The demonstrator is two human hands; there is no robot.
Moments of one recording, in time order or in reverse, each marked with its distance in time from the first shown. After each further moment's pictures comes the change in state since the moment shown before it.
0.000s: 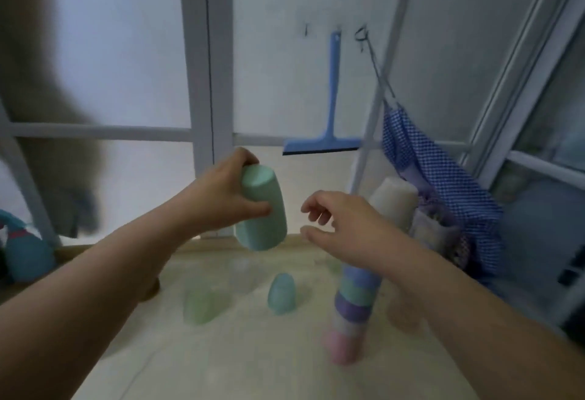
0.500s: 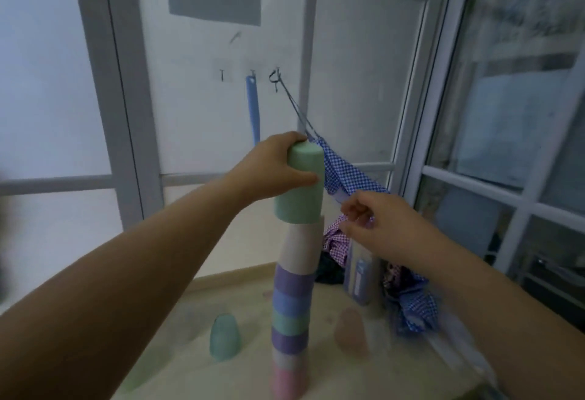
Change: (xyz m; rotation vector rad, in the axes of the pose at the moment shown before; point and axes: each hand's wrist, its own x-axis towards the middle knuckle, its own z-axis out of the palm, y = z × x) left_hand 0.083 0.169 0.062 -0.116 0.000 0.308; right_hand -0.077 0.090 -0.122 -0.055 0.215 0.248
